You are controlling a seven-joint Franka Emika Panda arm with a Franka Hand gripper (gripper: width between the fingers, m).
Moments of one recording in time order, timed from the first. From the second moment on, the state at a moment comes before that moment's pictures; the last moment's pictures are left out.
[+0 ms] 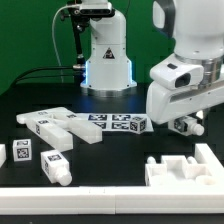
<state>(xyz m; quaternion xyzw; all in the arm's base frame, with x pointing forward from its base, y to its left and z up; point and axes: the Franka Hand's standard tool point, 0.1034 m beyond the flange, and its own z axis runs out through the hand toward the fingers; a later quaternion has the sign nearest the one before) 0.443 0.139 0.023 -0.96 -0.25 0.08 0.05</state>
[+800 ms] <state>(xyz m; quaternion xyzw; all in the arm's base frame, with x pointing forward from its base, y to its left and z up) 0.451 0.143 0.023 -0.88 -0.46 0.10 0.07</state>
